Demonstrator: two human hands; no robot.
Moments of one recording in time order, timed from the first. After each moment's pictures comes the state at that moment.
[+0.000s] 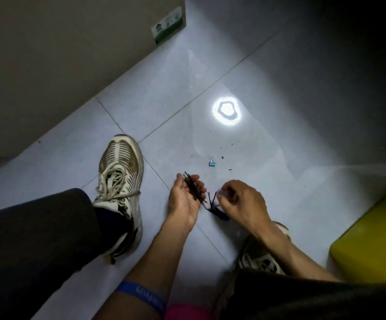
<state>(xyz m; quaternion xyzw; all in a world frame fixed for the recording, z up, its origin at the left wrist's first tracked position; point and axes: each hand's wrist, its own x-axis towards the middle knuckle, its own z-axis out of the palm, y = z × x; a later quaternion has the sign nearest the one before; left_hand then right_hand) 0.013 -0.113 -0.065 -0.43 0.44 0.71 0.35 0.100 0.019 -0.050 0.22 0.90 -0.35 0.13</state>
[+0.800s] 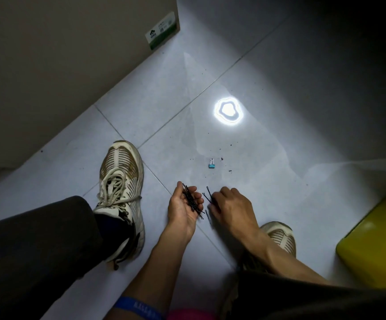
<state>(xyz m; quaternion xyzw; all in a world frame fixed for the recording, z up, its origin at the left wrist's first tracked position) 0.022 -0.126 -0.061 -0.44 0.49 0.66 0.36 0.102 -0.011 -0.074 0.11 0.97 -0.20 0.08</state>
